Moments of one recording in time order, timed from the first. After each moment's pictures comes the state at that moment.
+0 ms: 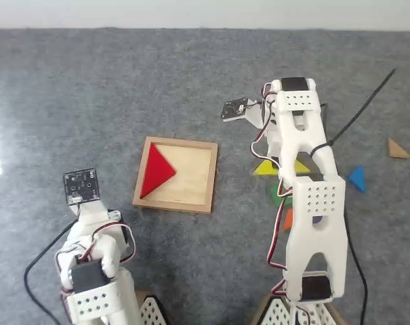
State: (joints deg) left arm -22.2 -103.2 96.8 71.9 3.3; right arm -8.3 52.6 -42.1 100.5 73.7
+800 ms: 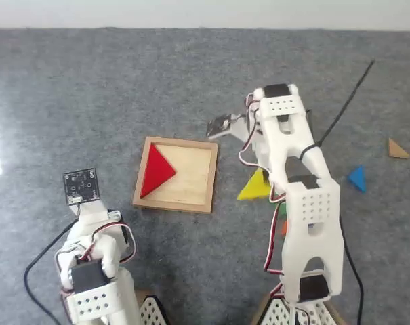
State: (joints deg) left arm -22.2 -103.2 96.8 71.9 3.3; right arm -14.3 42.9 -25.8 100.5 76.9
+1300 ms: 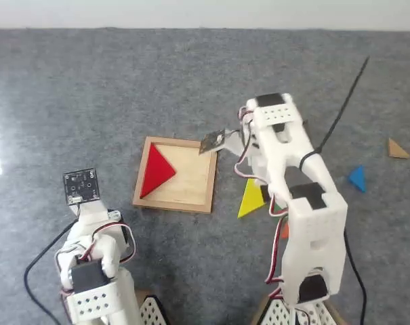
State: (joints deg) left arm -22.2 -103.2 96.8 71.9 3.3; right arm -18.1 30.1 -8.1 100.5 74.9
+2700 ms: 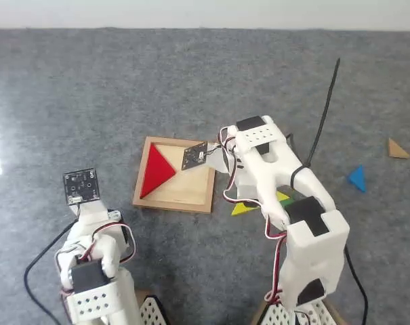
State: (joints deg) left arm -22.2 -103.2 96.8 71.9 3.3; right arm -24.1 21.6 9.0 81.2 67.0
